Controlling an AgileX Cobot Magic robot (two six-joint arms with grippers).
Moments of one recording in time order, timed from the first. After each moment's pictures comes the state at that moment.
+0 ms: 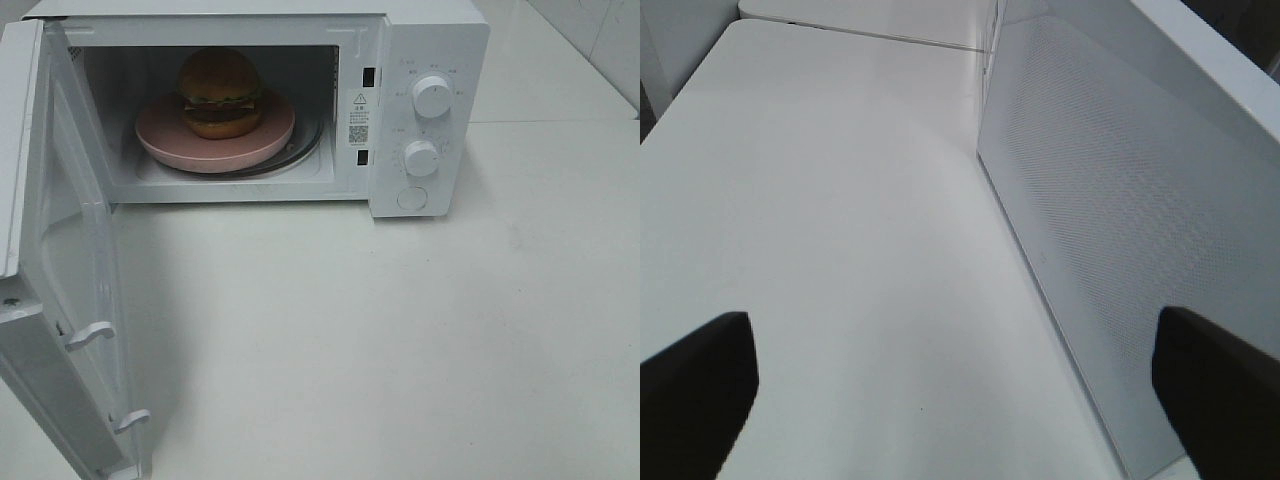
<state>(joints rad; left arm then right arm) 0.07 0.00 -0.51 -0.11 1.07 -0.02 0.60 0.33 -0.58 -0.04 1.17 0.17</state>
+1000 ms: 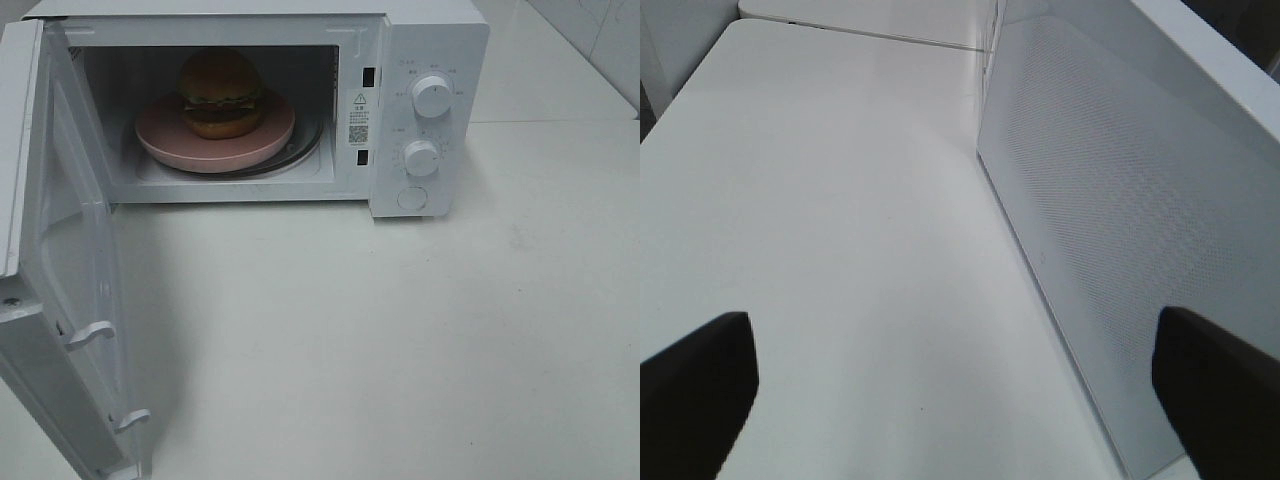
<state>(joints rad) 0.07 0.00 -0.51 -0.11 1.07 -0.02 0.12 0.00 -0.55 0.01 1.16 0.05</state>
